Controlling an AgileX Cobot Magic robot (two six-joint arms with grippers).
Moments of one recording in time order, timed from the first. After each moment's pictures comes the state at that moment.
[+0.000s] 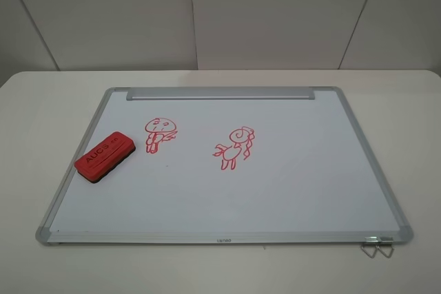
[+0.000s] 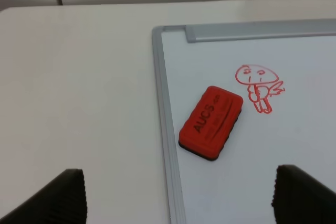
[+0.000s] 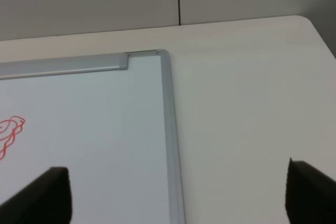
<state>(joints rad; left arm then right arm) -0.11 0.03 -0.52 0.01 1.03 -0.03 -0.05 0.00 -0.52 -0.06 1.06 0.10</state>
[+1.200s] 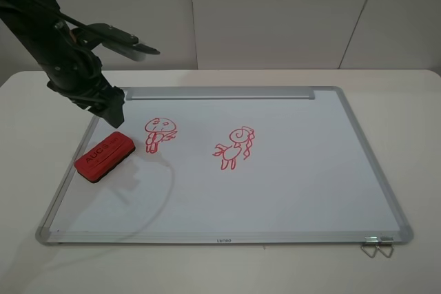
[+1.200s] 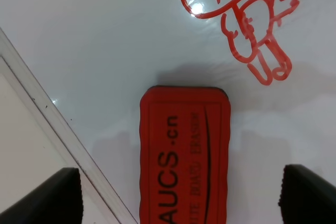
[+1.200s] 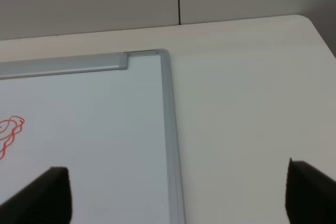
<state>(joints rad) -0.30 1.76 -1.15 0.01 0.81 0.27 -0.05 0.00 -0.52 -0.06 1.06 0.10</state>
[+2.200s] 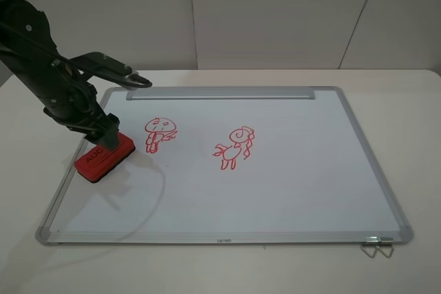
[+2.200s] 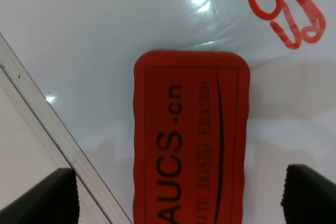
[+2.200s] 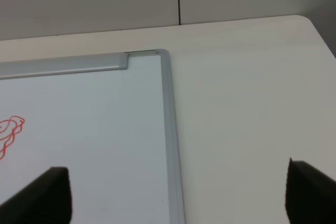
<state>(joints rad) -0.28 1.76 -0.97 0.01 0.64 0.29 -0.05 0.00 -0.52 -0.06 1.06 0.10</state>
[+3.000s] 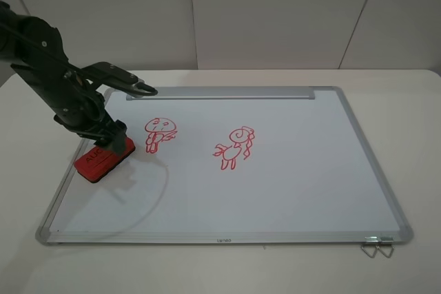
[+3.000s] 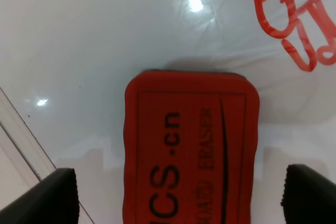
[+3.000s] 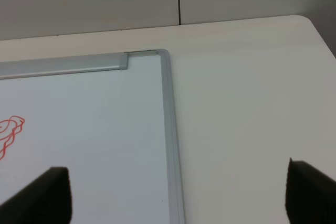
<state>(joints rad) -0.28 1.84 -0.97 -0.01 0.55 0.29 -0.05 0.00 -0.52 -0.06 1.06 0.10</state>
